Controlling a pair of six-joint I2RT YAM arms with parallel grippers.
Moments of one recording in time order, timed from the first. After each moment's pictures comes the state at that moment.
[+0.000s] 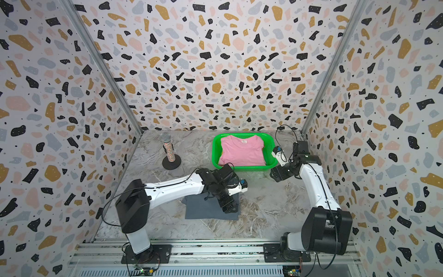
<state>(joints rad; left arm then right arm) -0.95 1.74 1.33 -0.75 0.35 0.16 -0.06 1.38 1.15 -0.94 -0.40 -0.54</state>
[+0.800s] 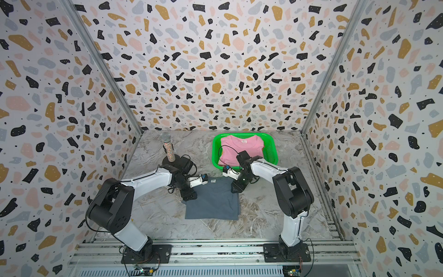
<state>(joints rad) -0.46 1.66 0.97 -0.66 0.18 0.77 0.49 1.86 1.22 -0.78 -0.44 -0.52</state>
